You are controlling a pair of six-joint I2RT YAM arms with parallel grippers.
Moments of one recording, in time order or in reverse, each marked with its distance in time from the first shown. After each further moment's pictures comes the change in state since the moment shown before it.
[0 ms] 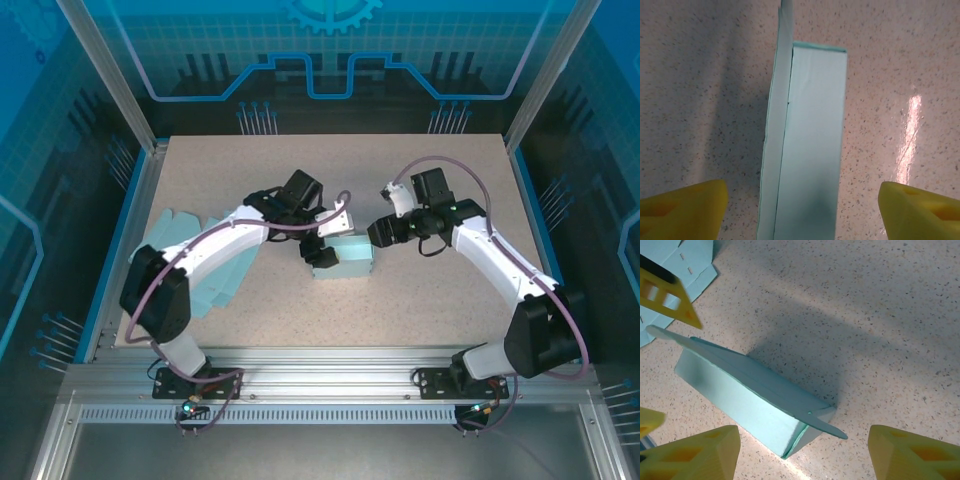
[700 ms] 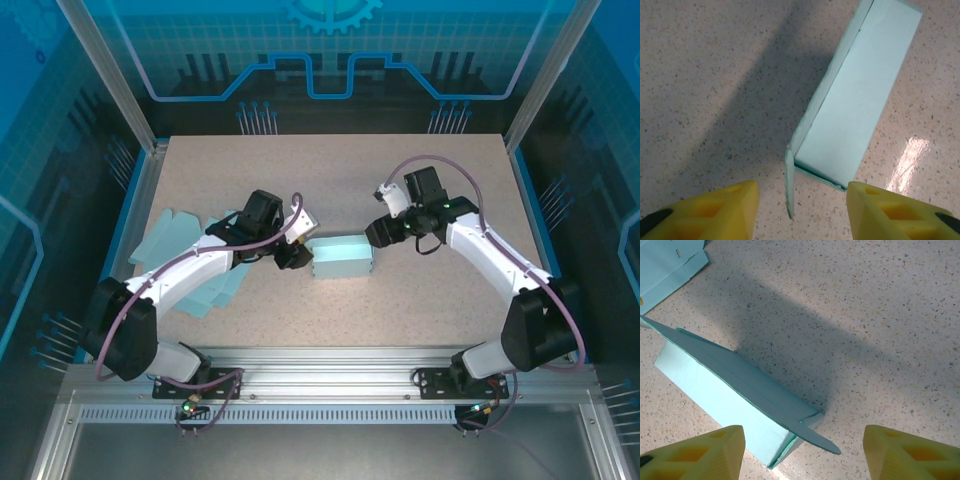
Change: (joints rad) left arm 0.119 -0.242 -0.381 0.273 -0.036 -0.279; right arm 0.026 0.042 0.025 0.006 0.052 -0.087
